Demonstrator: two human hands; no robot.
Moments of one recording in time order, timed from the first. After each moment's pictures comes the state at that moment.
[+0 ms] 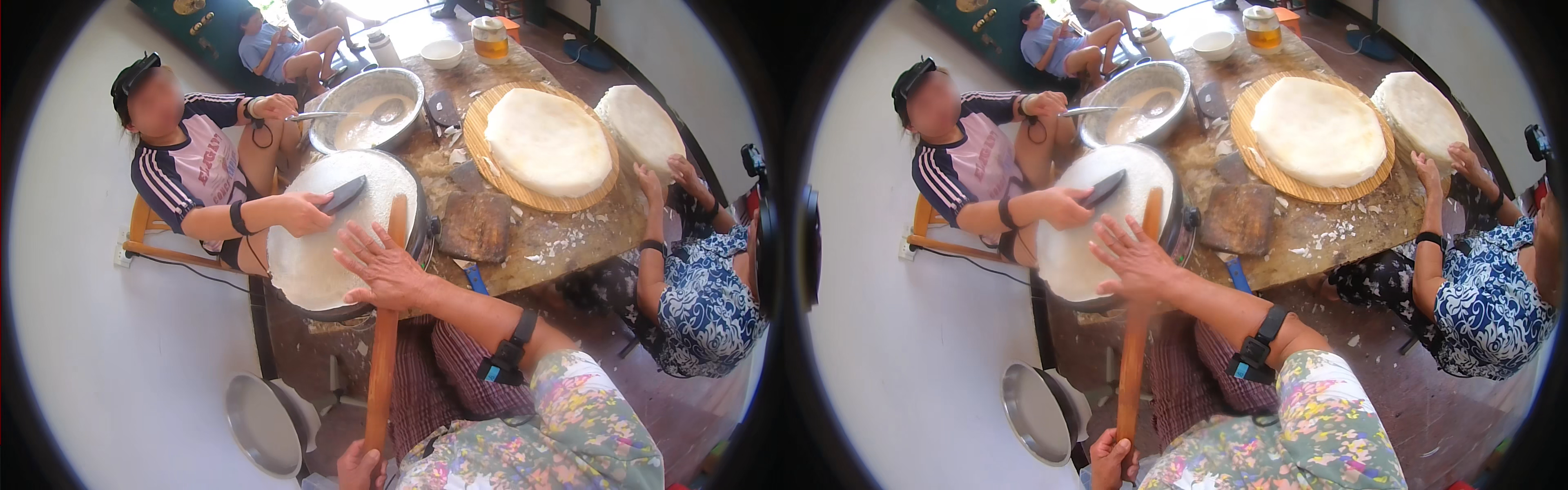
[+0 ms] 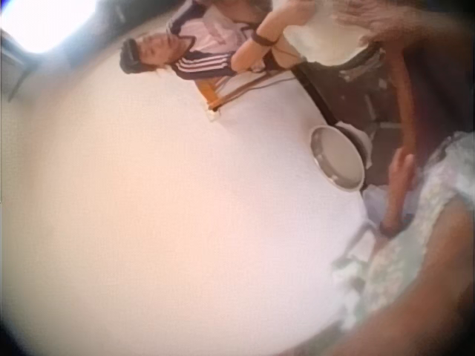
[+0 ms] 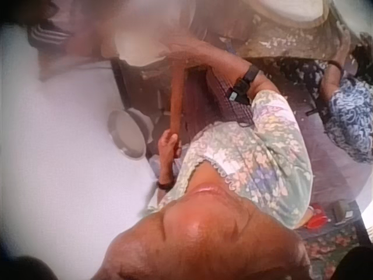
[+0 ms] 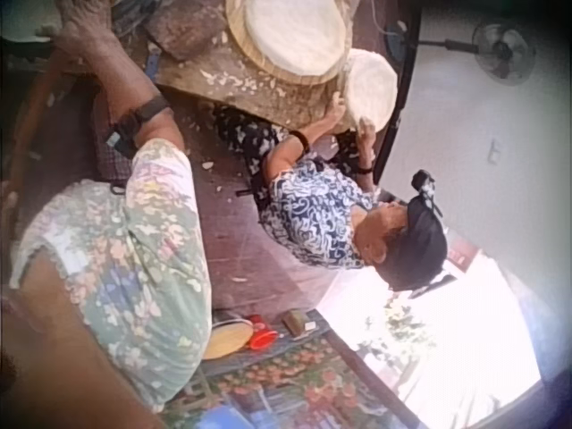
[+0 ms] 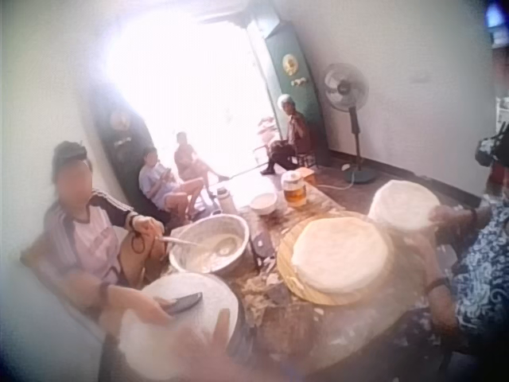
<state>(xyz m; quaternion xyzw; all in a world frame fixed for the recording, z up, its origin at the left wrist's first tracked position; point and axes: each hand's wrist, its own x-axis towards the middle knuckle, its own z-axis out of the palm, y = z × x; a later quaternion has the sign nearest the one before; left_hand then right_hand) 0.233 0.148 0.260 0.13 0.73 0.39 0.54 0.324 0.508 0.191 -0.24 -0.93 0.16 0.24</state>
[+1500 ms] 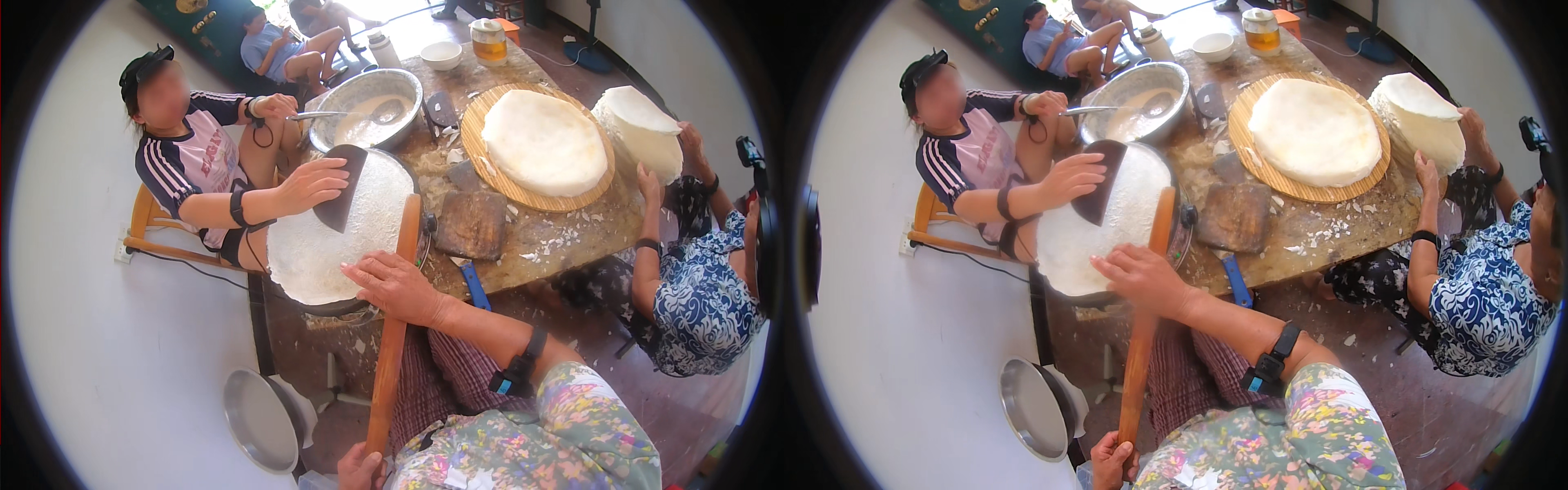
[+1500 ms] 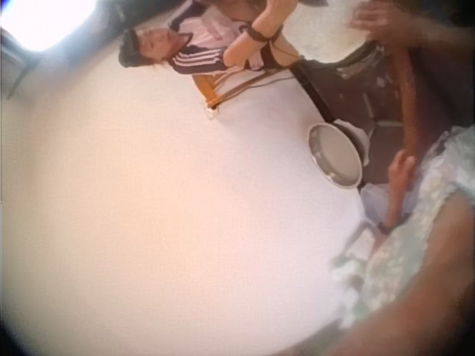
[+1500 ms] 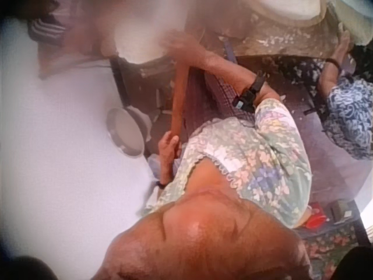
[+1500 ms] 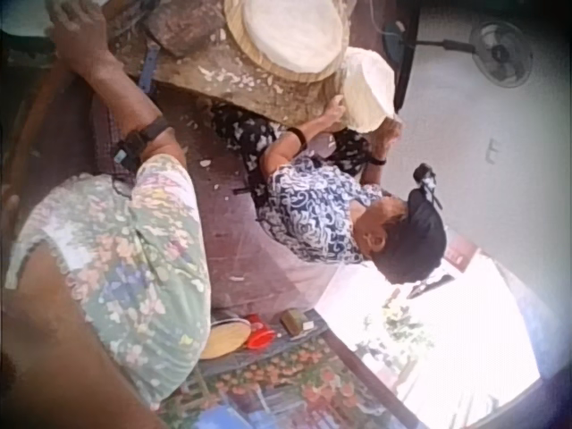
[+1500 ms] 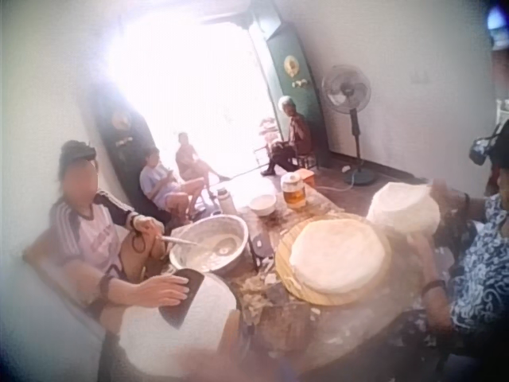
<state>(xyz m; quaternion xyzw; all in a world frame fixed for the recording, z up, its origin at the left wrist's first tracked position) 0.232 0.115 0.236 0.20 0.75 0.35 0.52 0.349 0.474 0.199 -0.20 -0.84 0.18 0.46</state>
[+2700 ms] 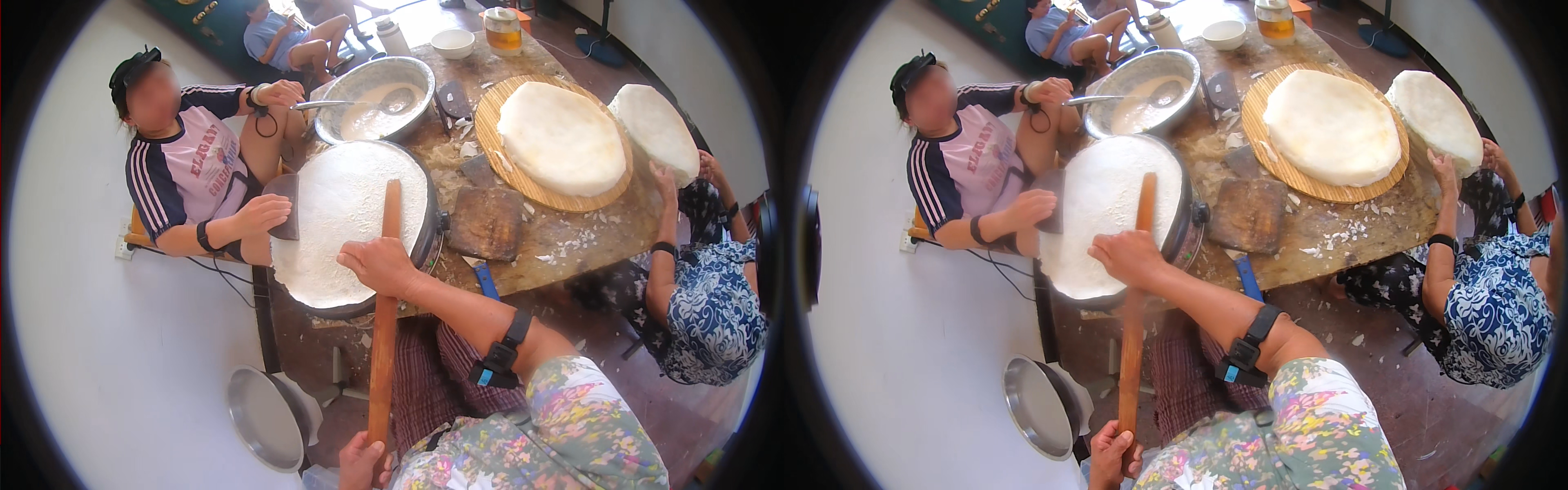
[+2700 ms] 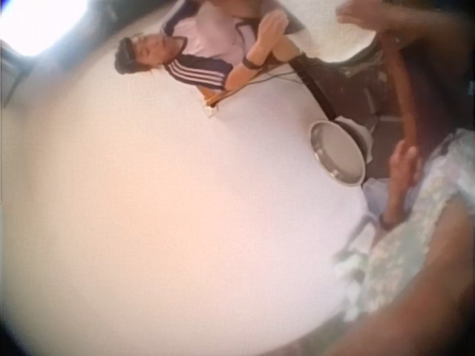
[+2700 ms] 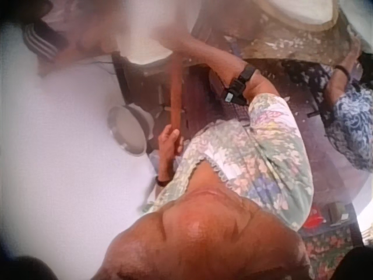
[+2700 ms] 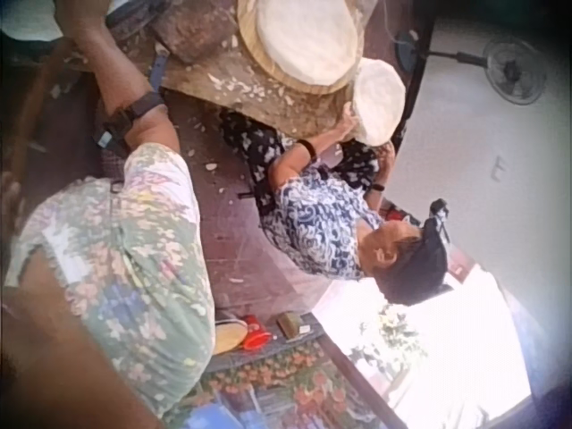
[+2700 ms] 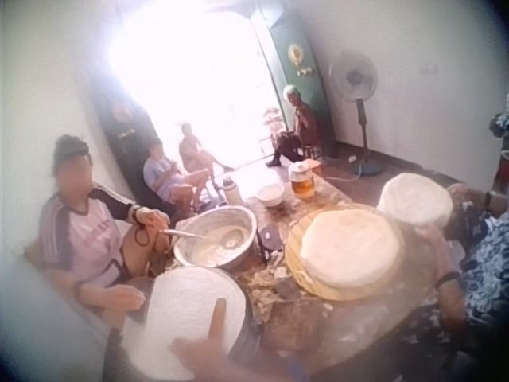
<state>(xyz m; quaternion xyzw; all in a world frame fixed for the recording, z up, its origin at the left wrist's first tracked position) 0.239 0.181 0.273 0.08 0.71 0.41 0.57 0.292 0.521 0.198 -0.34 -0.81 0.34 0.34</state>
